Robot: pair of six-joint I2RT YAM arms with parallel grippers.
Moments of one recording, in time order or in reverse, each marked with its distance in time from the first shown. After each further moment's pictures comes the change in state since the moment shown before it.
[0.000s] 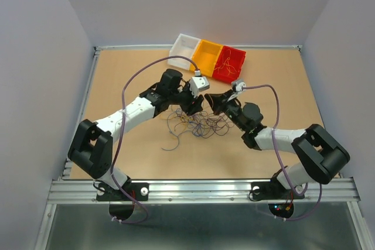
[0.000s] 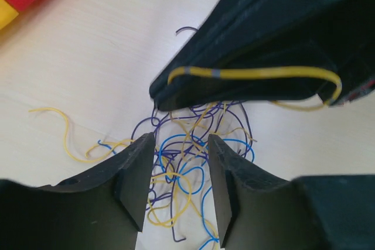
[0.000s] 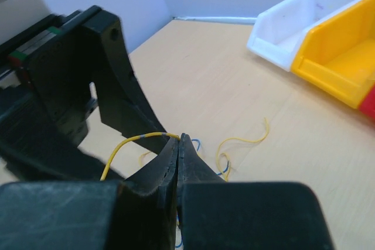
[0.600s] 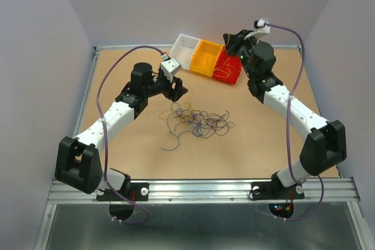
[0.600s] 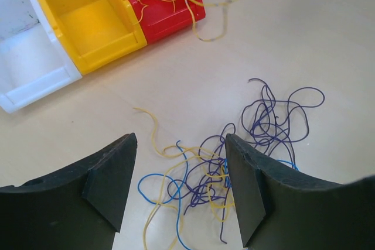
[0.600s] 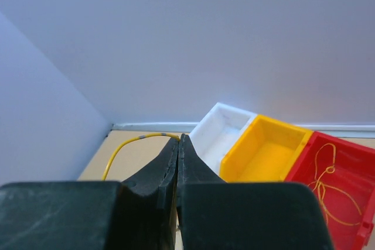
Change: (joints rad) left arm 0.224 -0.198 -0.125 0.238 0.027 -0.145; right arm -0.200 0.000 0.720 -0.669 0.183 0.048
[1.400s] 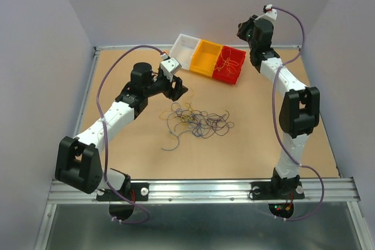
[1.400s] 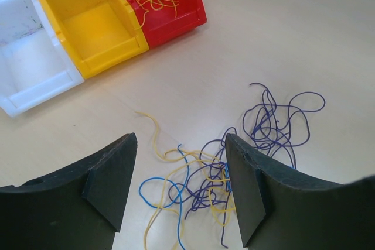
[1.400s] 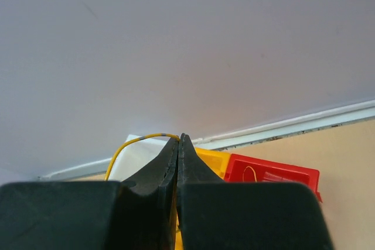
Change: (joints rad) left arm 0.000 0.002 -0.004 0.026 0.000 -0.007; right arm -0.248 0.490 0.525 -0.230 -0.015 0.129
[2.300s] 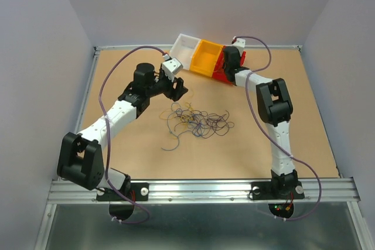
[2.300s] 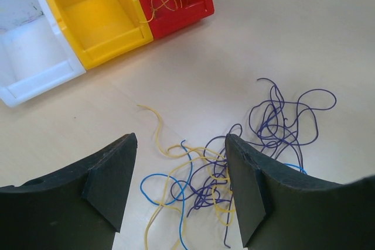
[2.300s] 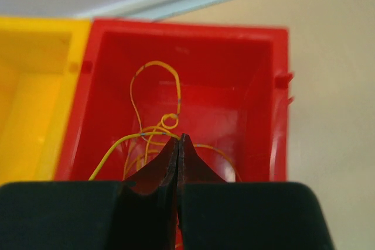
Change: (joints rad) left arm -0.007 0.028 0.000 0.001 -0.035 0.001; right arm 0.105 0.319 -0.024 -0.067 0.381 -0.184
